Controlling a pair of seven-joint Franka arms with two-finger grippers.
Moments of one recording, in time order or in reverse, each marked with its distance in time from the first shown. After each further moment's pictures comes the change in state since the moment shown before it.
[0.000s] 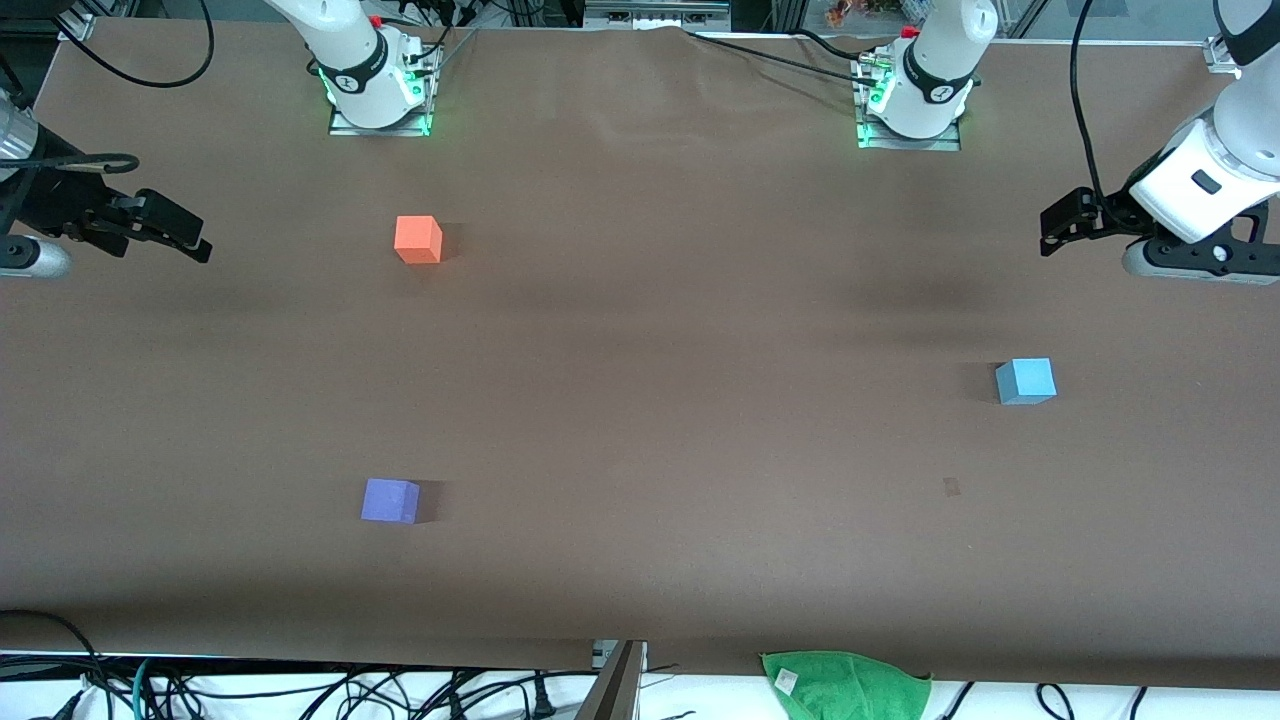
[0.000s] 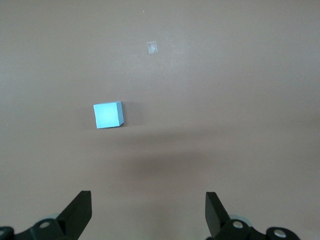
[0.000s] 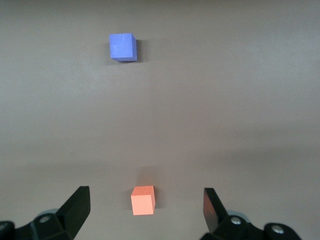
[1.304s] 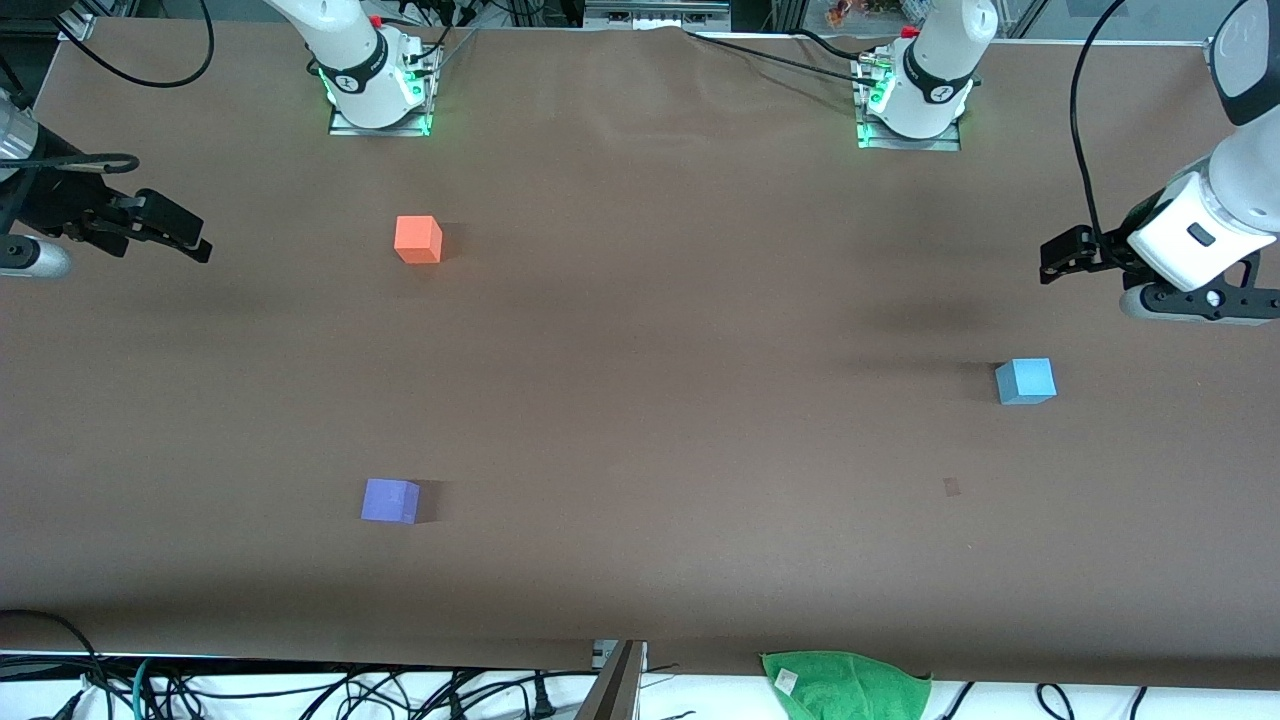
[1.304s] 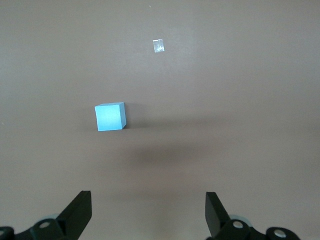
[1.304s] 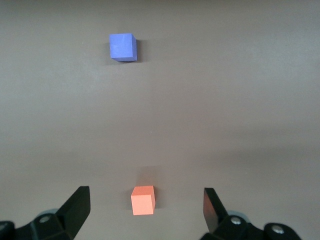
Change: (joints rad) left arm 0.026 0.096 0.001 0.052 0.000 0.002 0.000; right arm 0.000 0.000 0.000 0.000 0.000 0.000 0.000
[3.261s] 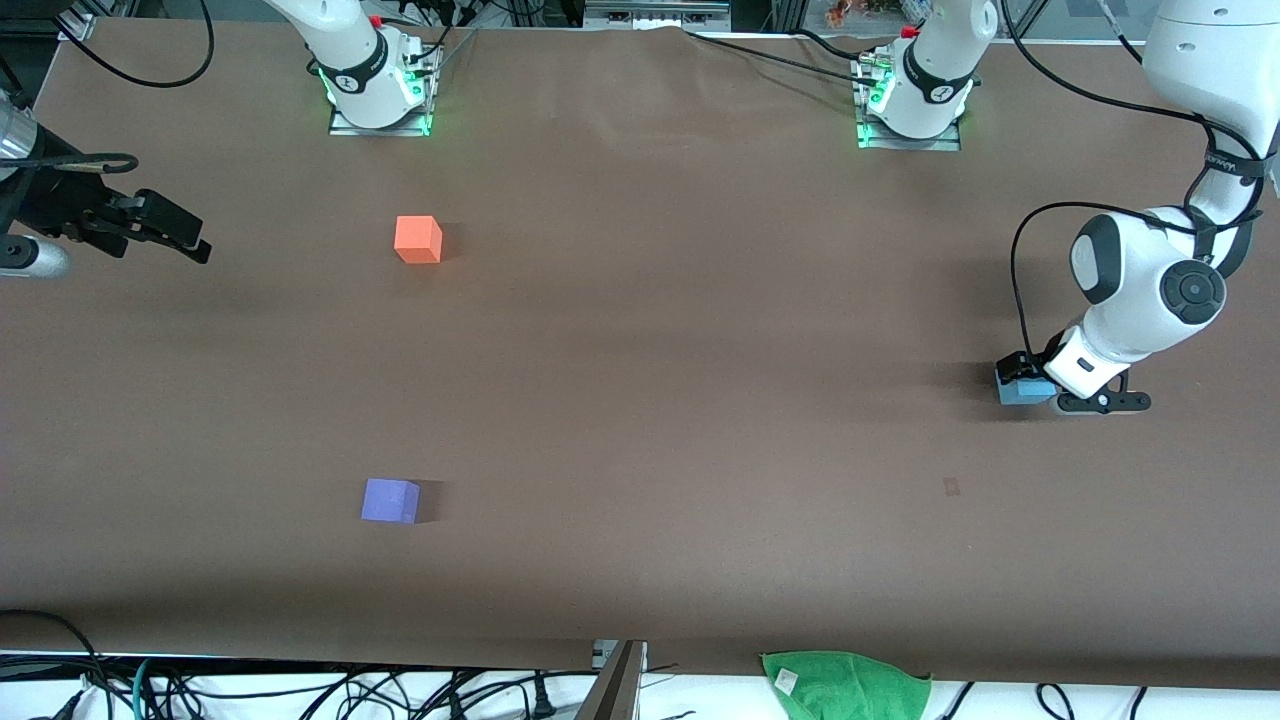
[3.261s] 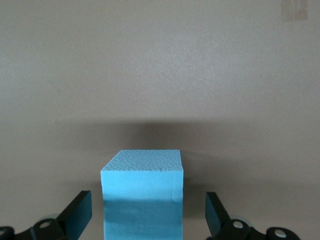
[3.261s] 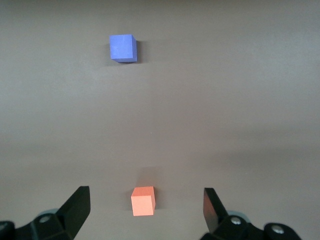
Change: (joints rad) left arm 0.200 0.361 0.003 -0.447 0.094 0.903 0.054; right arm 0.000 0.000 0.000 0.001 0.000 0.003 0.000
